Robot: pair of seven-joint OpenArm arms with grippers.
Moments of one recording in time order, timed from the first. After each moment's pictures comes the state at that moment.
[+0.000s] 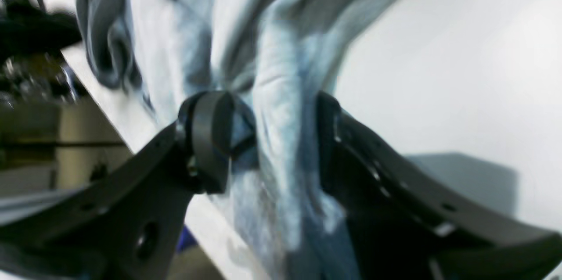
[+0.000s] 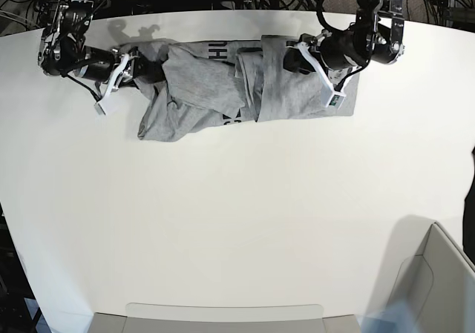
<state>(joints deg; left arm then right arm) 19.8 -14.1 -0.4 107.8 -38.8 -10.1 67.3 -11.4 12.8 22.1 85.2 58.6 44.4 -79.6</state>
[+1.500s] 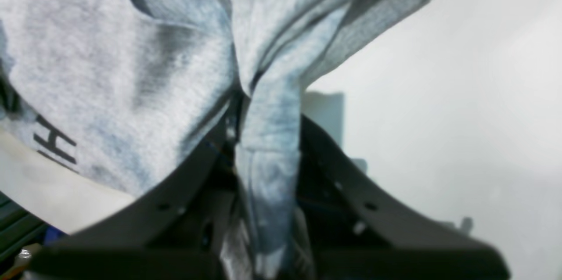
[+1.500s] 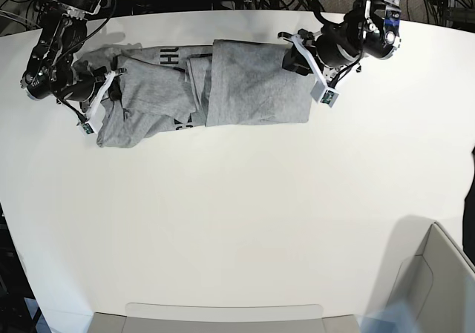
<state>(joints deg) 21.7 -14.1 2.1 115.5 -33.3 -9.9 67.7 -3.1 10.9 27.5 91.8 28.8 44.4 -81.8</state>
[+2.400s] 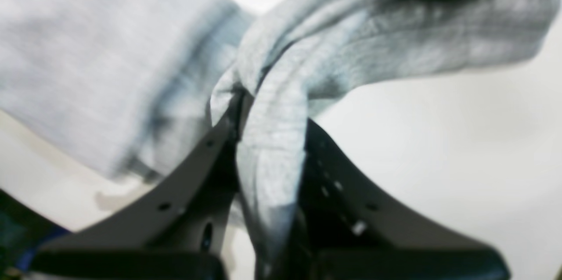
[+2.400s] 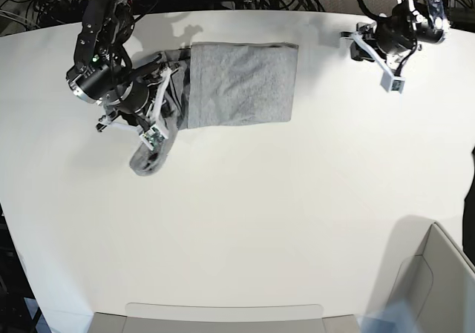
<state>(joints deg) 29.8 -17.5 -21.3 115.6 -33.6 -10.3 73.5 -6.5 1.8 5.7 119.5 15.5 39.0 -83.1</state>
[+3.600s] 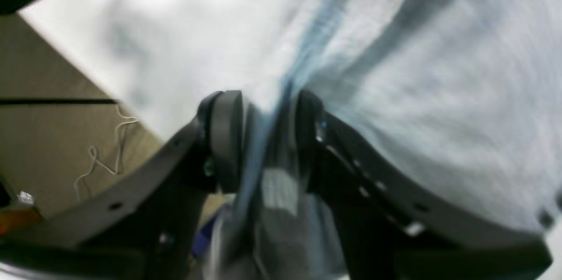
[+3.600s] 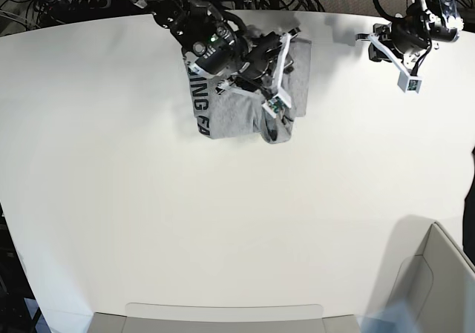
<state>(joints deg) 30.7 -19.5 -24.5 115.5 -34.0 -10.7 73.6 -2.1 3.0 -42.9 112.1 15.3 -5.1 -74.6</state>
